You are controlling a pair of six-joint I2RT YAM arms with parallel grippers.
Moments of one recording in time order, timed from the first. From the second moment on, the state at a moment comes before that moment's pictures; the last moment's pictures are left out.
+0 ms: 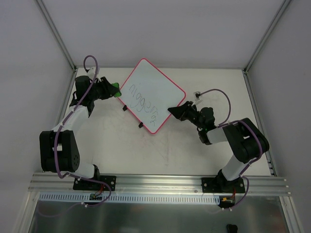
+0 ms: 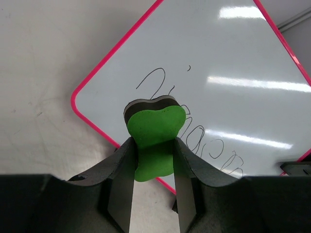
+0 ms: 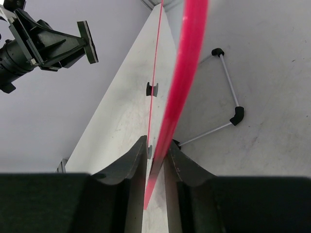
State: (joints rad) left arm 0.03 1.46 0.95 0.12 0.49 -0.42; right arm 0.43 1.68 0.48 1.18 -0.40 0.80
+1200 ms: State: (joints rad) left arm 0.03 1.95 1.31 0.09 0.68 -0.14; right arm 0.44 1.70 0.51 1.19 -0.42 0.82
